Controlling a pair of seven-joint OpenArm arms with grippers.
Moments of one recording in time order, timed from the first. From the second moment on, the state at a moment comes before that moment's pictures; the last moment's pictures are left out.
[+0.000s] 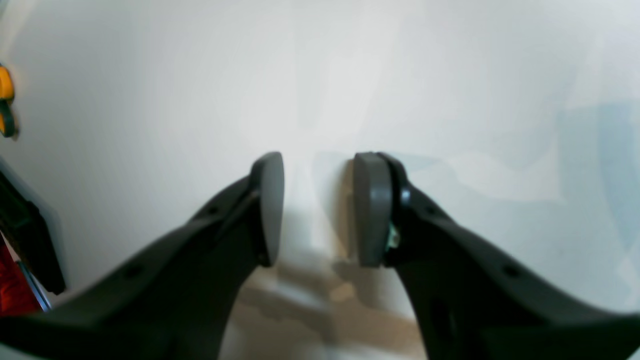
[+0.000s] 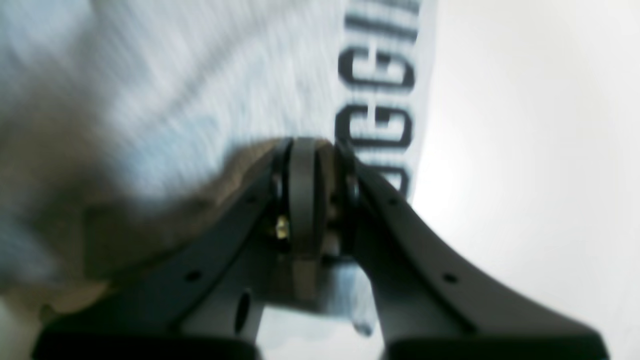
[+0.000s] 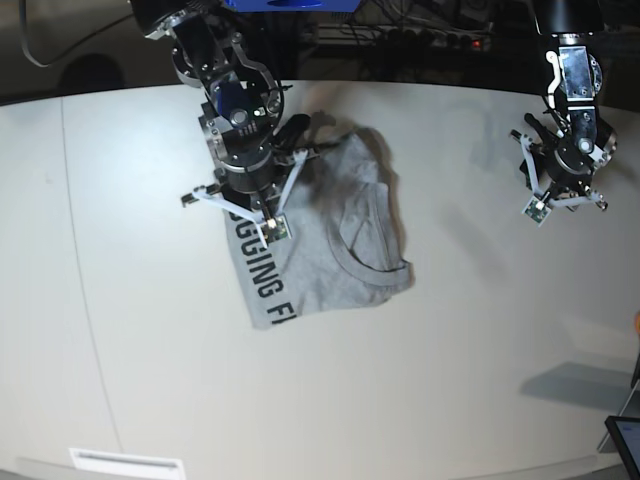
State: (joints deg) left arm 14.4 -27.8 -18.5 92.2 10.2 -39.8 38.6; right arm -9.1 -1.2 -27.0 103.0 -16.7 -7.4 -57.9
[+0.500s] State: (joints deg) left arm 14.3 -27.5 -17.3 92.5 10.0 -39.6 39.0; right arm -14.4 0.9 -24.6 107.3 -17.5 -7.8 -55.1
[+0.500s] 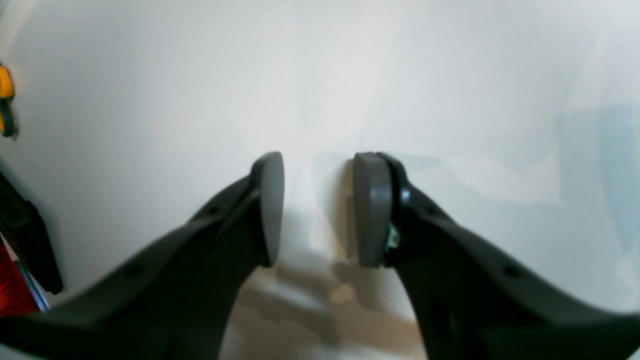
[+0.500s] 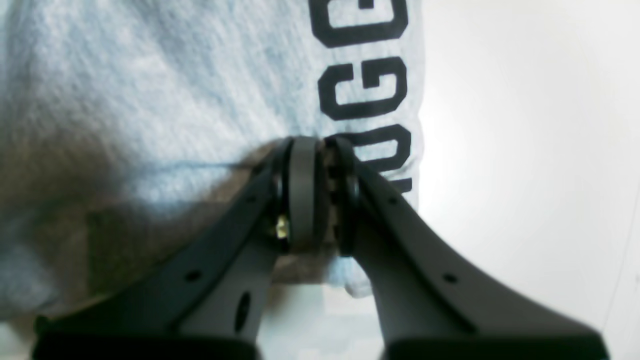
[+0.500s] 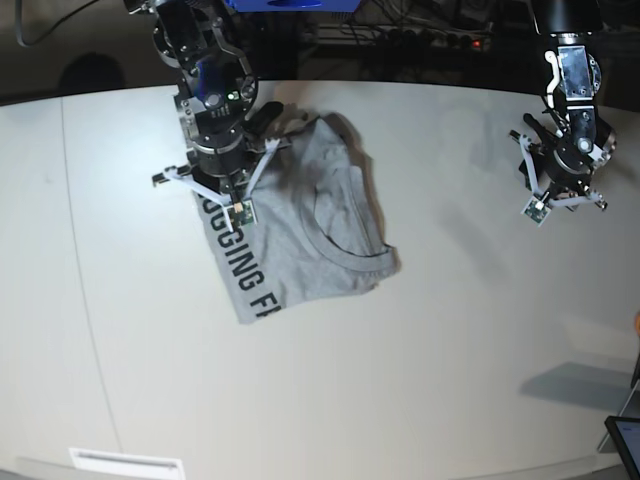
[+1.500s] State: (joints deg) left arm 37.0 -25.6 -4.5 115.0 2.8 -40.6 22.5; right arm 4.9 1.0 -20.1 101.7 -16.6 -7.4 -58.9
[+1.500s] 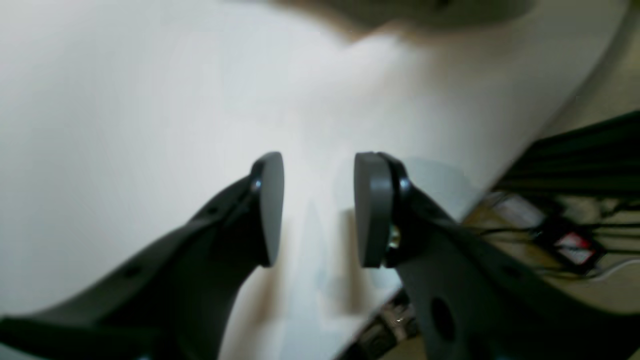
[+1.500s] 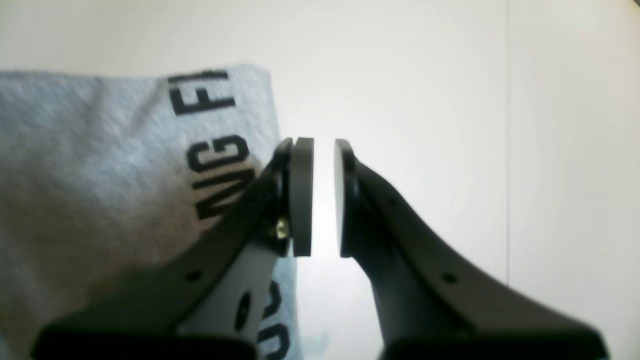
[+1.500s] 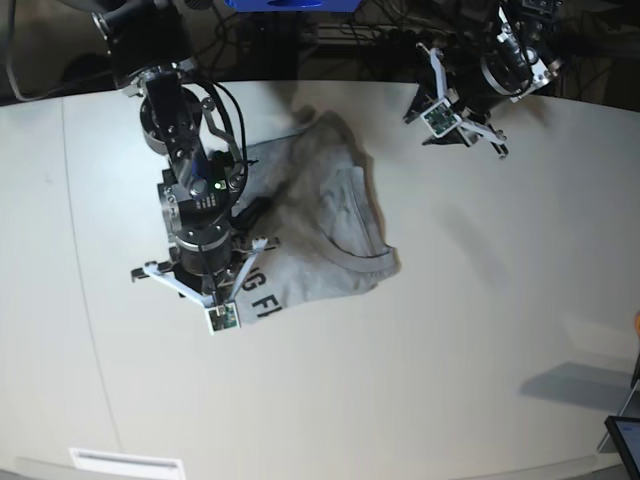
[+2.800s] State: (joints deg) left arm 25.6 -14.7 9.7 107.2 3.0 -40.6 28.8; right arm 22.4 -1.2 -20.3 74.3 -16.6 10.8 -51.6
